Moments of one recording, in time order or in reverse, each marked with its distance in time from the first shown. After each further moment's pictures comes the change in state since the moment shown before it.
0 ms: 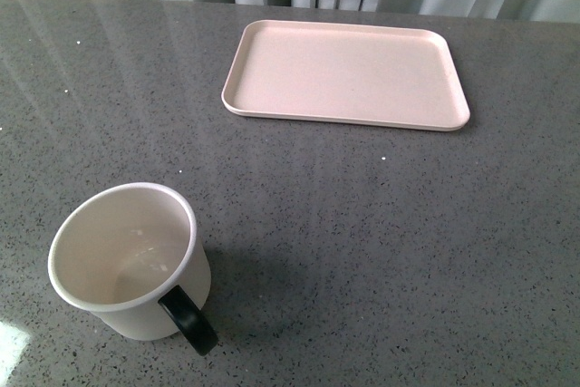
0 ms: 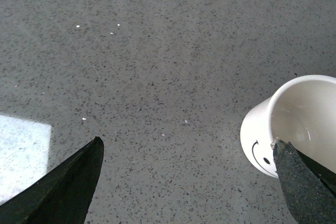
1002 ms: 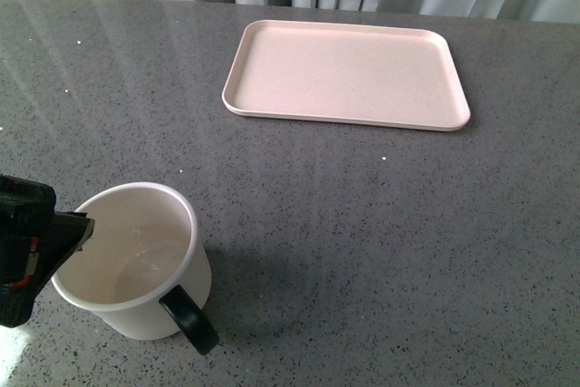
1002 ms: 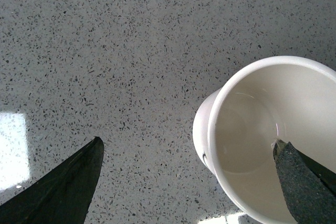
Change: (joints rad) left arm -0.174 0.362 0.064 0.150 0.006 -0.075; right arm 0.000 0.000 0.000 0.000 0.000 0.000
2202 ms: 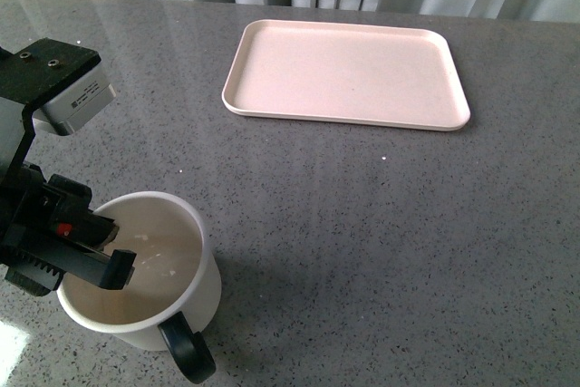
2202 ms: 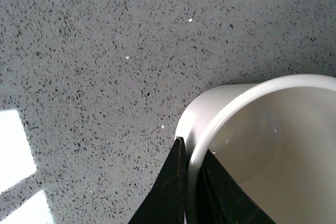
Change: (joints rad) left arm -0.071 0.212 0.132 -0.050 0.035 0.060; right arm 0.000 0.000 0.000 0.000 0.000 0.000
